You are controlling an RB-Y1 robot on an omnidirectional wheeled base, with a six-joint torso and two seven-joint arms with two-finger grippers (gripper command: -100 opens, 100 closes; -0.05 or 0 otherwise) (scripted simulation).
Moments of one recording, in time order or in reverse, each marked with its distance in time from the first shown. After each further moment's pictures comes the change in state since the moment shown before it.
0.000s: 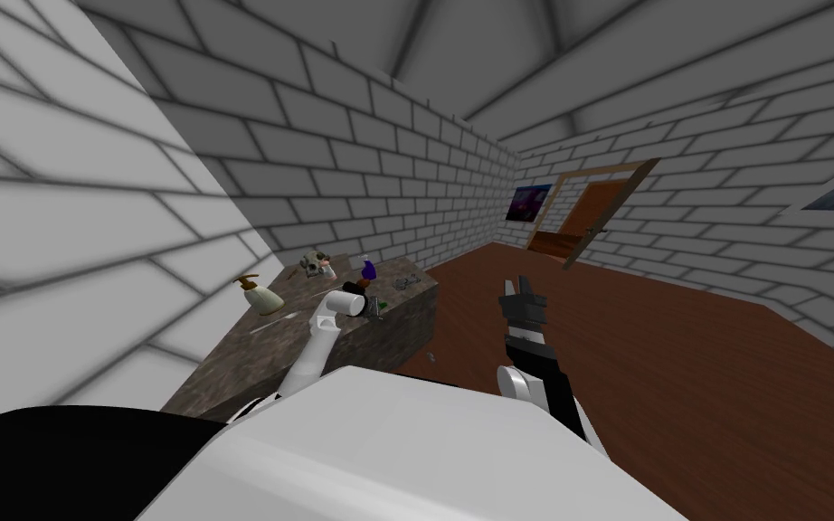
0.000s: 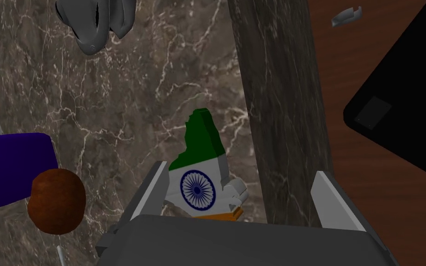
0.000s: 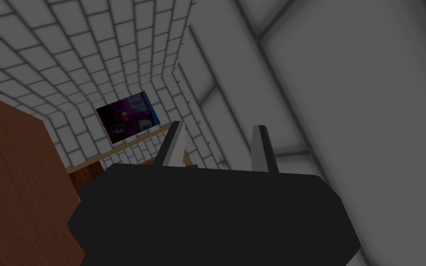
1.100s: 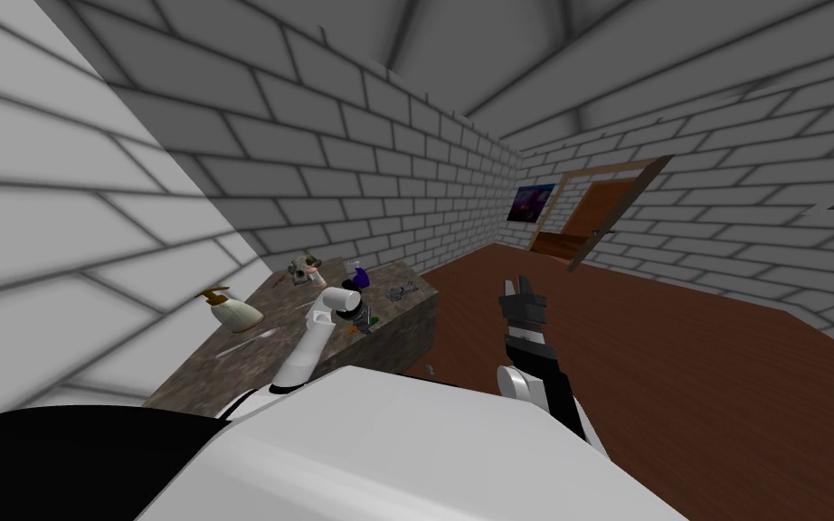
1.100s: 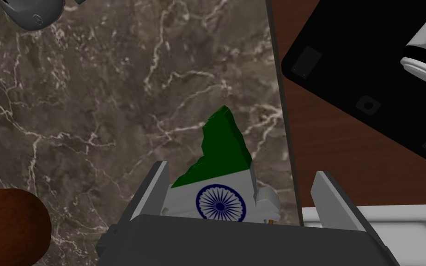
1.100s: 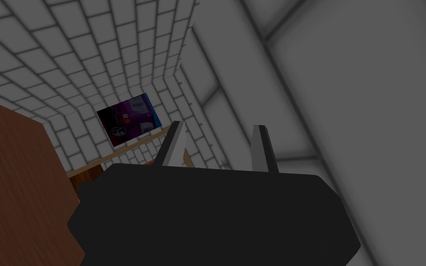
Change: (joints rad) left arm -0.034 0.082 0.025 0.077 0.082 0.253 0.039; right arm 0.000 0.000 0.000 0.000 0.000 0.000 0.000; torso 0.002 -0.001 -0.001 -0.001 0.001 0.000
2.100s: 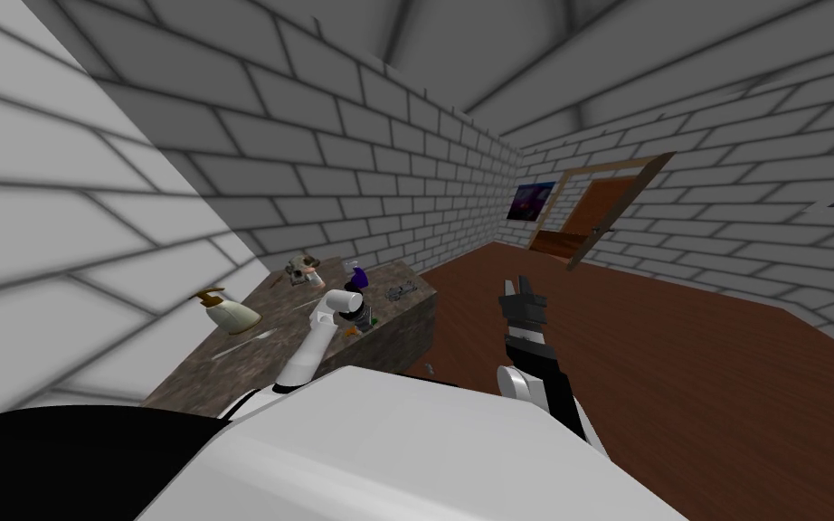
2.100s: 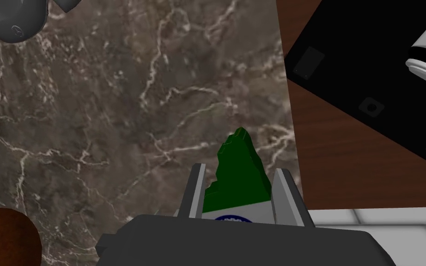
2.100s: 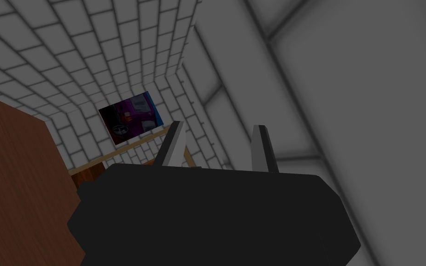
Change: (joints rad) left arm -0.002 -0.014 -0.011 0.070 -0.023 -0.065 -0.022; right arm 0.000 0.000 0.000 0.000 0.000 0.000 0.000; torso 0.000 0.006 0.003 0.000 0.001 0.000
